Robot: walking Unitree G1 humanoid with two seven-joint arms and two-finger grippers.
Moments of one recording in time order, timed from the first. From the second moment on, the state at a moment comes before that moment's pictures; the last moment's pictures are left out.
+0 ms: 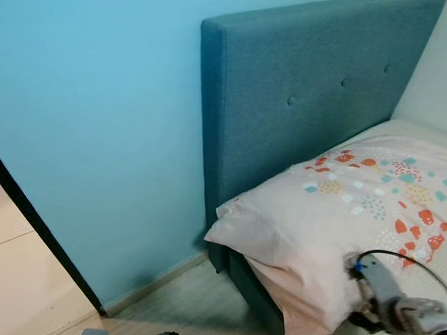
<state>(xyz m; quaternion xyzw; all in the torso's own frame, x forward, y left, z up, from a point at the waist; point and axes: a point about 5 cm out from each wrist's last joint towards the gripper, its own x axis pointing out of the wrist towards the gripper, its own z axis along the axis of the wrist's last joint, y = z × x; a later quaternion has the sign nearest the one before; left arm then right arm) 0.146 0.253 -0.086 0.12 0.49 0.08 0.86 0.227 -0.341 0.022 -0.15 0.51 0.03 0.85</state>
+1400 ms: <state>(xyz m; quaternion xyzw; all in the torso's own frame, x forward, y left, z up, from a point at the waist) 0.156 0.257 -0.082 0.11 0.49 0.14 0.85 0.296 -0.178 0.025 -0.09 0.21 0.12 0.97</state>
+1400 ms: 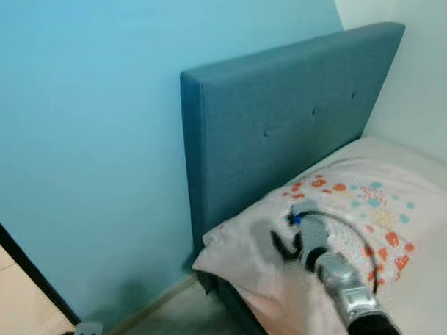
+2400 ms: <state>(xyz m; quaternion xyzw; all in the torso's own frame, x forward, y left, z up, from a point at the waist) 0.126 0.239 -0.098 0.11 0.54 0.12 0.82 0.125 -0.206 -0.104 -0.04 0.55 0.04 0.83</state>
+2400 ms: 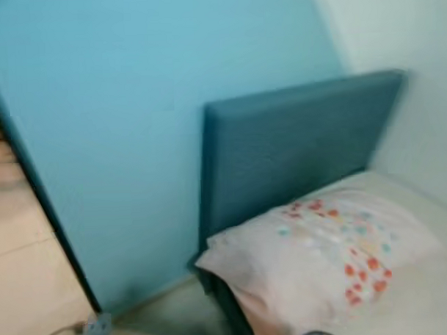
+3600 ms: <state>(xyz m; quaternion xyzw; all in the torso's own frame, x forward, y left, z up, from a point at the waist) 0.157 0.217 -0.092 0.13 0.53 0.03 0.84 0.079 -0.228 -0.113 -0.02 0.62 -0.07 0.79</state>
